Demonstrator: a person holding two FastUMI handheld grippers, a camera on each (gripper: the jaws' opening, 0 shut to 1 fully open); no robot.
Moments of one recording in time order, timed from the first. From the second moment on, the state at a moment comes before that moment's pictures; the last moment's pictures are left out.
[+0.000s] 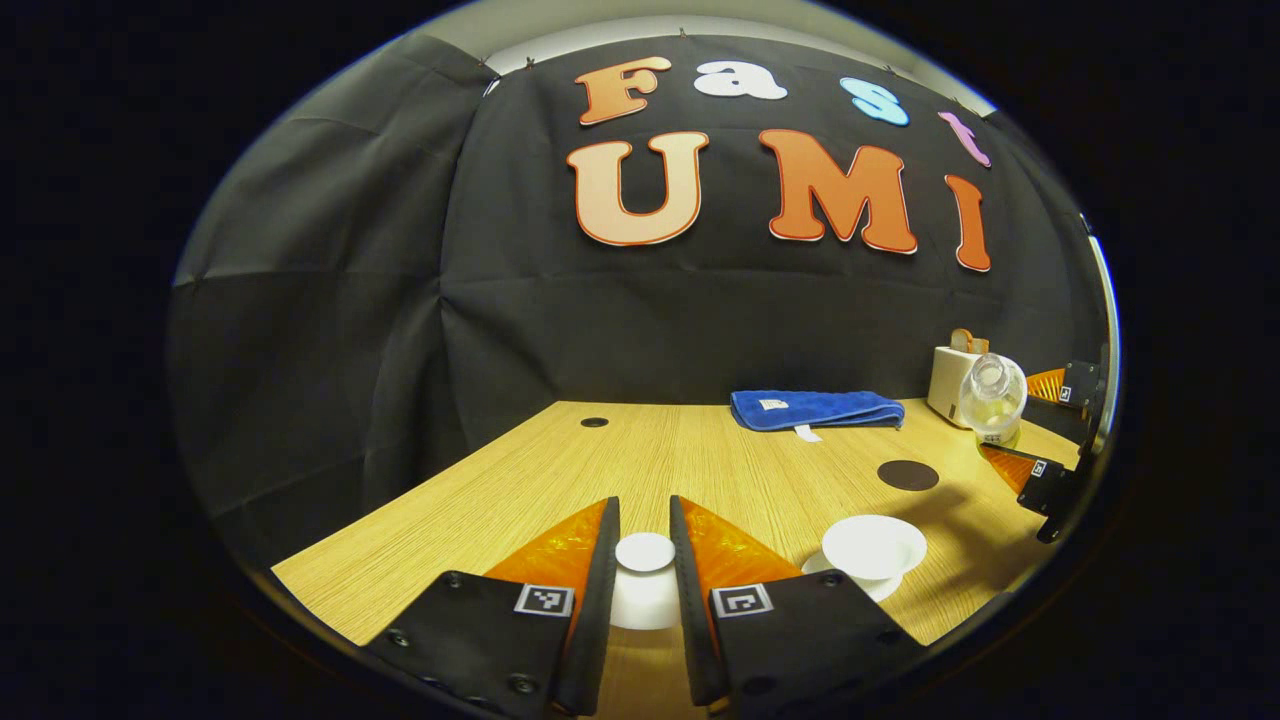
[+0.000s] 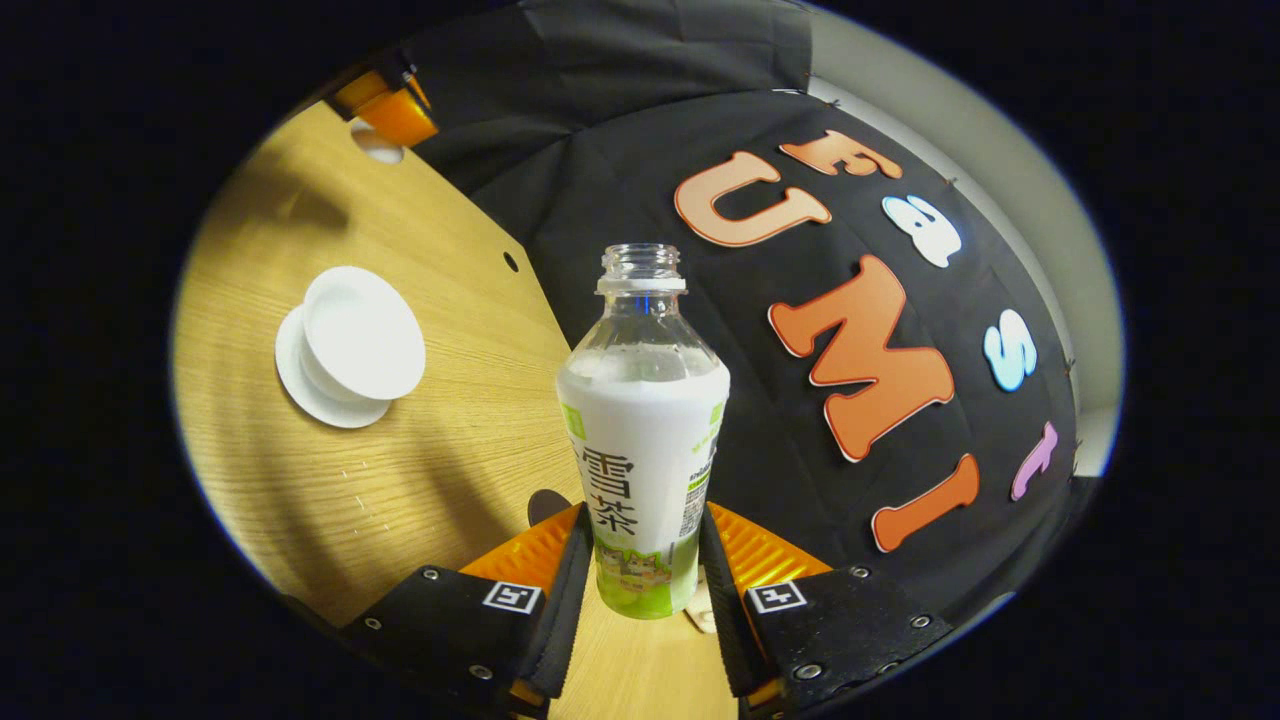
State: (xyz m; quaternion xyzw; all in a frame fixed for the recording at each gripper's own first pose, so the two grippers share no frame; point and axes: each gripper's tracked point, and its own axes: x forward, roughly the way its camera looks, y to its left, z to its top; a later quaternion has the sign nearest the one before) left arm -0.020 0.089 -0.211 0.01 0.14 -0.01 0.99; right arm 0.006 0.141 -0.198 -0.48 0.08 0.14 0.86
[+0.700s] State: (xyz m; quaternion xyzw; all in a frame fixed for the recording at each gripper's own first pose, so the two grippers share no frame) left arm -0.021 0.110 -0.222 0.01 0.15 0.00 0.99; right arm 0.028 0.158 -0.190 -0.66 -0.03 0.15 0.73
